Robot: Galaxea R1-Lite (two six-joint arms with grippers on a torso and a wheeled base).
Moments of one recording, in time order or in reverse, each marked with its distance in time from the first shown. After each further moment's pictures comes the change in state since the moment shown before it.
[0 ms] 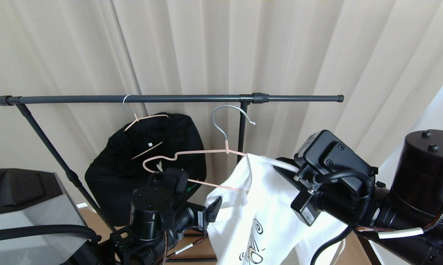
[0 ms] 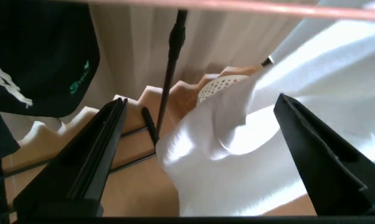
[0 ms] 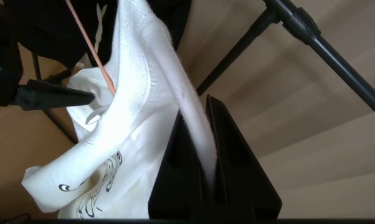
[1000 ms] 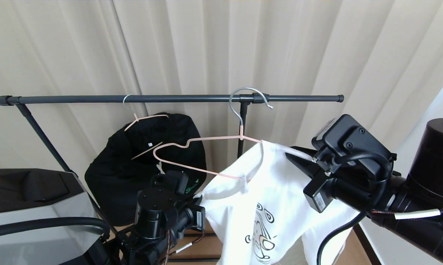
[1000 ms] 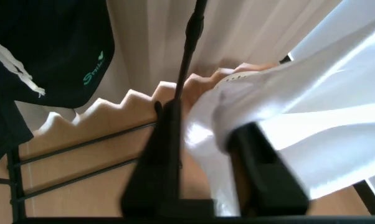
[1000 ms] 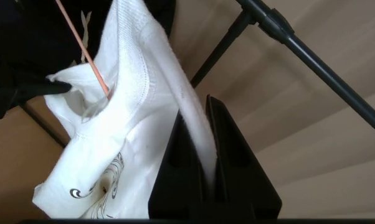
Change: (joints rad) left arm 0.022 0.046 -0.007 -0.009 0.030 0.007; right arm -0.072 -0.037 -0.002 0.000 0.010 -0.001
